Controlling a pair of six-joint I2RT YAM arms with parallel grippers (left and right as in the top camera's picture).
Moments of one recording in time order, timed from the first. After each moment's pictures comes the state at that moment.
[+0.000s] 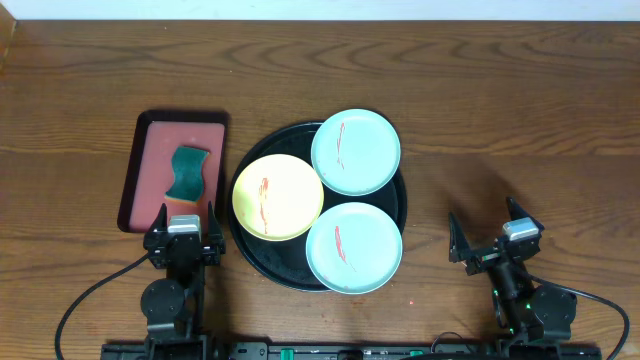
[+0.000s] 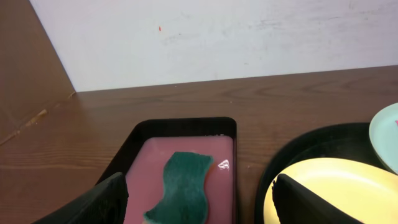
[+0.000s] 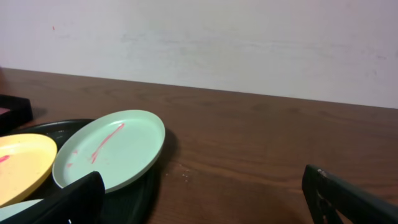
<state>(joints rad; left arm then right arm) 0.06 0.01 0.01 -0.11 -0.03 0.12 -0.02 0.01 0.01 -0.04 -0.30 -0.01</state>
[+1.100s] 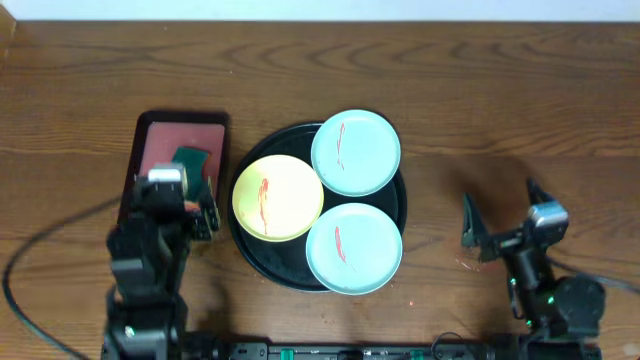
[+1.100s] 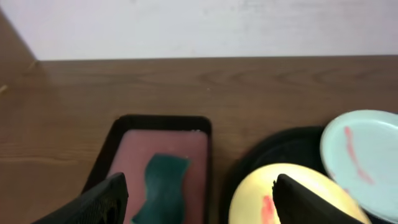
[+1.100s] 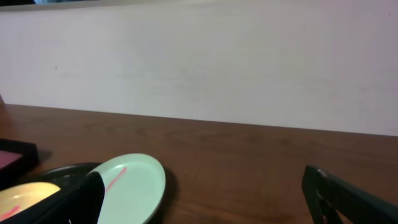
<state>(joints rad) 0.06 0.57 0.56 -0.35 0.06 0.04 -0.02 0.25 0.26 0.00 -0.27 0.05</state>
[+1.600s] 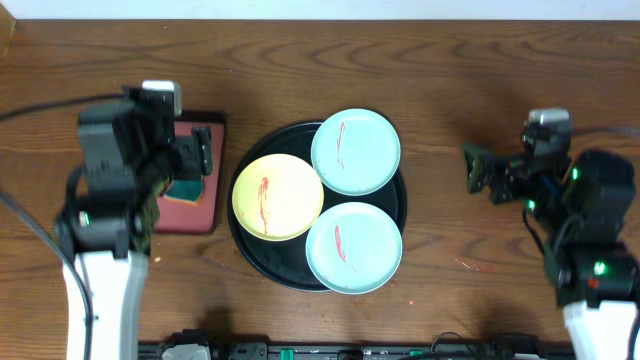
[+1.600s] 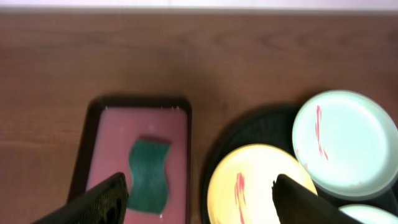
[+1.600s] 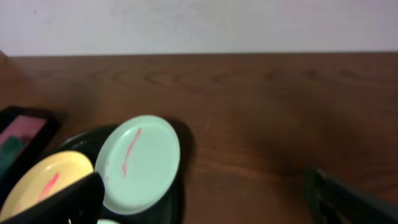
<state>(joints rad) 0.06 1.13 1.23 -0.82 0.13 0.04 -0.02 0.93 0.91 -0.49 -0.33 0.06</state>
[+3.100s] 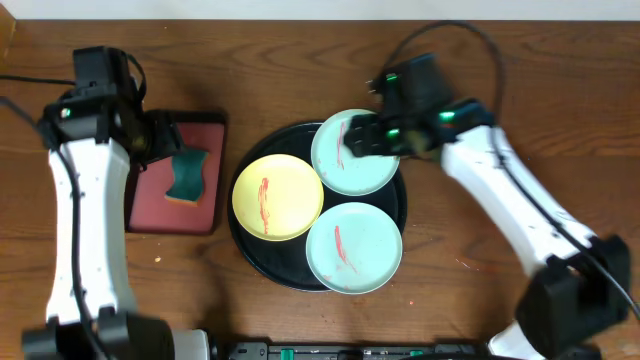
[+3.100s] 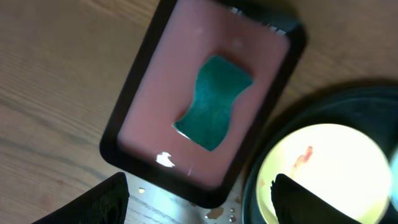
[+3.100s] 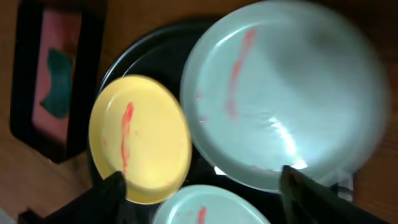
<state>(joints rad) 0.18 1.55 1.53 -1.21 -0.08 -0.20 0.47 1.76 1.46 -0.76 -0.31 0.40</state>
